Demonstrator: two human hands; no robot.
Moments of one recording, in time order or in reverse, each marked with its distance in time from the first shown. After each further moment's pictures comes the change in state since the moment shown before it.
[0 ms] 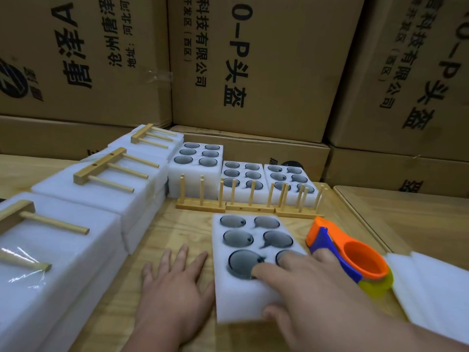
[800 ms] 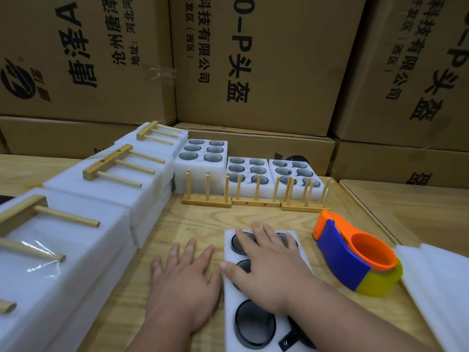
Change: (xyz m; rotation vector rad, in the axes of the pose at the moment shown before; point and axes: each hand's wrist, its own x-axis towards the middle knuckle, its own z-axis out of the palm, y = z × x) left_hand -0.001 0.000 0.005 -0.008 0.016 -0.036; right_hand 0.076 -0.008 0.073 0.219 -0.058 0.128
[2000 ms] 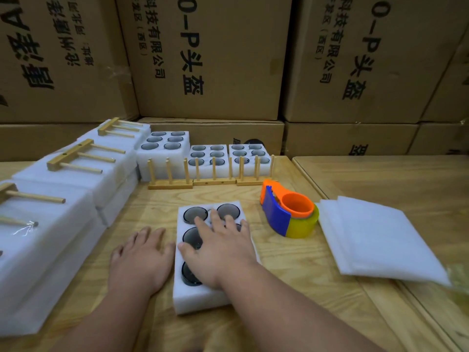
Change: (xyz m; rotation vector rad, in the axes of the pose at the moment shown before) left_hand -0.038 0.005 -0.004 0.016 0.054 -0.114; right_hand -0.065 -0.013 0.013 0.051 0.077 0.081
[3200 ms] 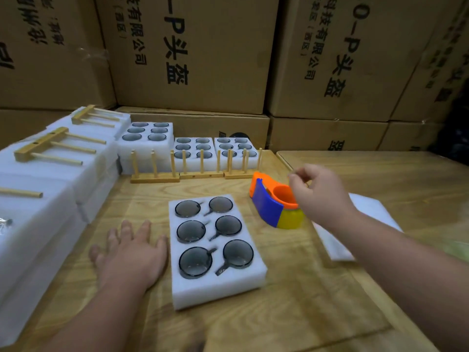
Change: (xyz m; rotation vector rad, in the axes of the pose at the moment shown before) left_hand 0.004 0.004 -0.004 0.043 -0.062 -0.051; right_hand -0.039 0.131 -0.102 0.457 0.664 0.184
